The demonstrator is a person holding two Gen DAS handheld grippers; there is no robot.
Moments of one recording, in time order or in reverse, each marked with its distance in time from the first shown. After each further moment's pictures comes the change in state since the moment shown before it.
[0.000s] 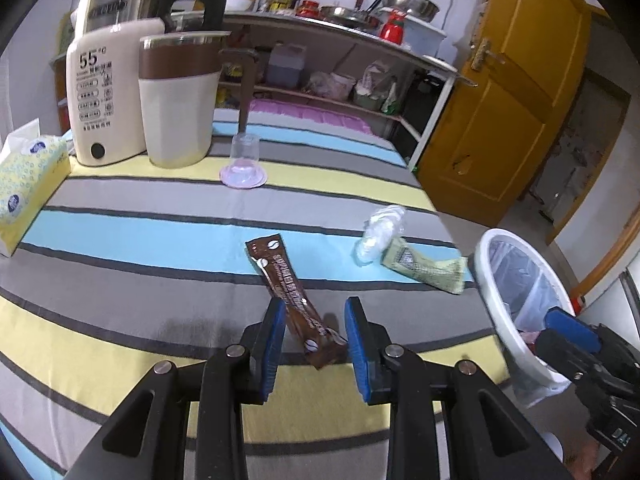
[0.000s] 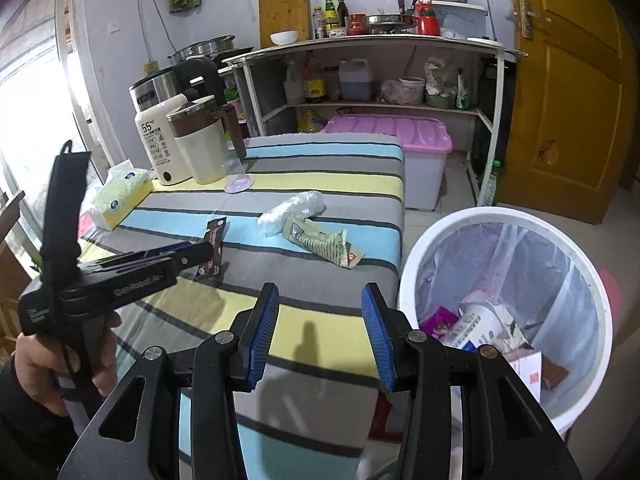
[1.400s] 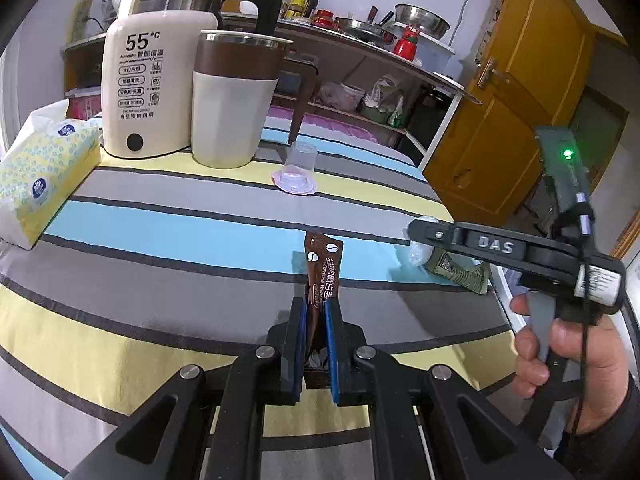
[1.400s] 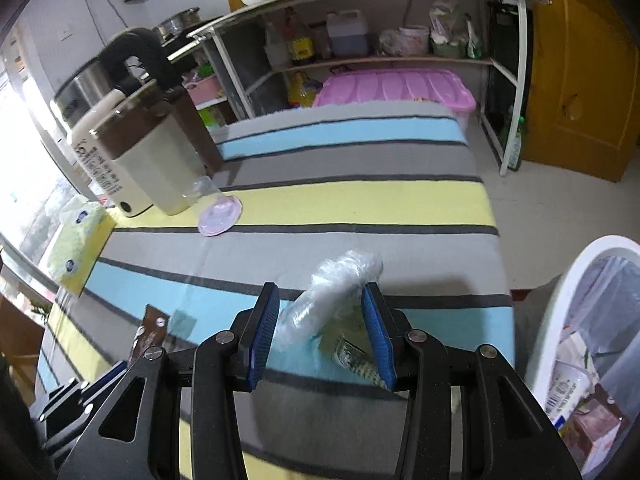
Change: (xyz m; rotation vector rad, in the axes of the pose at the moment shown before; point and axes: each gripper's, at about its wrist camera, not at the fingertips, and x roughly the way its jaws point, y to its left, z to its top) left arm -0.021 0.059 0.000 -0.032 -0.035 -0.047; right arm 0.143 0.023 0.075 0.139 0.165 0.016
